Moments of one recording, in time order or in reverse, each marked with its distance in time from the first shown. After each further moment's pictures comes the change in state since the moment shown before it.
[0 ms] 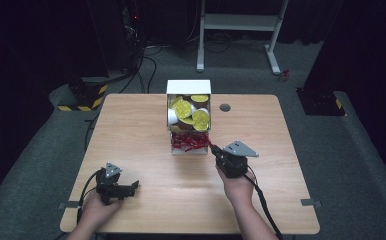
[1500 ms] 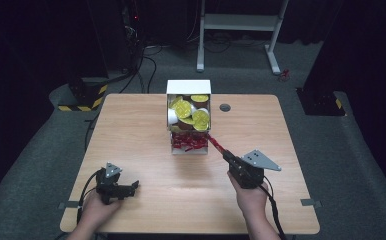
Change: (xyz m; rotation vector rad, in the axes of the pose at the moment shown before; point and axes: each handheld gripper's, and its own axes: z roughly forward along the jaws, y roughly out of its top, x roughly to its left) left arm 0.000 0.000 0.000 -0.004 0.001 -0.002; right arm -0.010 -0.009 -0.050 -0.103 0.018 0.051
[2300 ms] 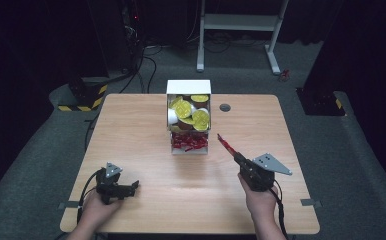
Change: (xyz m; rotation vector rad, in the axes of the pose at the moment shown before) left arm 0.000 0.000 0.000 0.002 0.001 0.004; right arm -0.022 -0.014 -0.012 0.009 -0.069 0.014
